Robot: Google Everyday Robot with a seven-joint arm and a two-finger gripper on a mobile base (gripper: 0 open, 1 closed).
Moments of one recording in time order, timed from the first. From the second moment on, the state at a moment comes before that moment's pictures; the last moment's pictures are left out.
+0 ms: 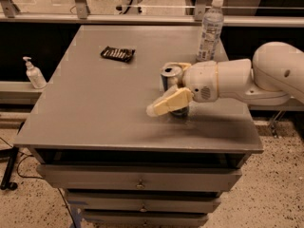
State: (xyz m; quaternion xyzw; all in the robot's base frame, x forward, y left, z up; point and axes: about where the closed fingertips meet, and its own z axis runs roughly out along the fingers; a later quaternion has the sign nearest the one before) arm 0.529 -0.023 0.890 -0.48 0.65 0.36 0.46
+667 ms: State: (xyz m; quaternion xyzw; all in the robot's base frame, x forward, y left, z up) arm 0.562 0.014 0.909 -0.51 0.62 0.35 0.49
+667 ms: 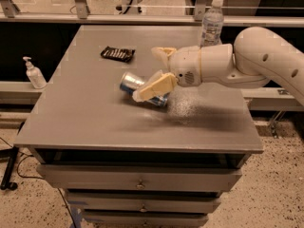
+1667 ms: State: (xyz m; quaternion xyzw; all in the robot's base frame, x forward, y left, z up) arm 0.555 -0.073 0.917 -0.53 0.65 0.28 0.47
